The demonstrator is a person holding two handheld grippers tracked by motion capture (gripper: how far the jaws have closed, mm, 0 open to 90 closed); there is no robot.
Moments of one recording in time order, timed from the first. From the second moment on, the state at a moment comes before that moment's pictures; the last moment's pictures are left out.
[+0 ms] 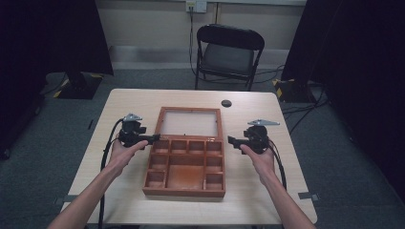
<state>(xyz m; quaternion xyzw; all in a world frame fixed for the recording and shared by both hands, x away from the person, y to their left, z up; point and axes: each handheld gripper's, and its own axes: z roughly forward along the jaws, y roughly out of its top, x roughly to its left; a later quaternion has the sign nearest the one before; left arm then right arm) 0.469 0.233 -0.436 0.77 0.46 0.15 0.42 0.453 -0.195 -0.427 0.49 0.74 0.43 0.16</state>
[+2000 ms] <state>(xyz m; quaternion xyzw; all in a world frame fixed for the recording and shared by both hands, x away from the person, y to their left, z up) 0.532 0.212 -0.475 0.76 0.51 0.04 0.40 0.541 -0.130 -0.486 0.55 0.72 0.43 0.00</state>
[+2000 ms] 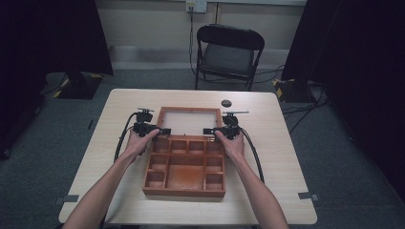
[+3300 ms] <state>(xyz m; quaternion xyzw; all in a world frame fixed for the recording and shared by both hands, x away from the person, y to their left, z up) 0.536 0.211 -0.472 0.75 0.51 0.00 0.42 0.534 -0.131 -0.474 0.53 0.72 0.44 0.05</state>
